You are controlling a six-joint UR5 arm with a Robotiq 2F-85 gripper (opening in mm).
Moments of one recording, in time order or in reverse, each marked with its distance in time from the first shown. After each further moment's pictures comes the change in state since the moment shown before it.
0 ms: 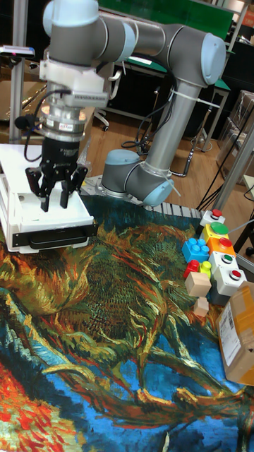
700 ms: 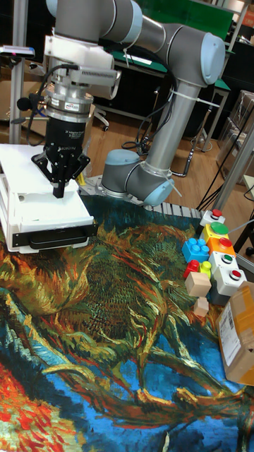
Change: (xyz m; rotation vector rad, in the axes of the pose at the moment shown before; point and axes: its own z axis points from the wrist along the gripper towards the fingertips) arm -0.014 -0.003 -0.031 0.012 -0.006 0.004
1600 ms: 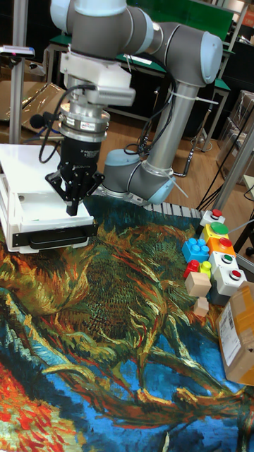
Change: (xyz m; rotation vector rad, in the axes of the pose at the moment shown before) arm -0.052 0.004 0.021 -0.001 0.026 0.031
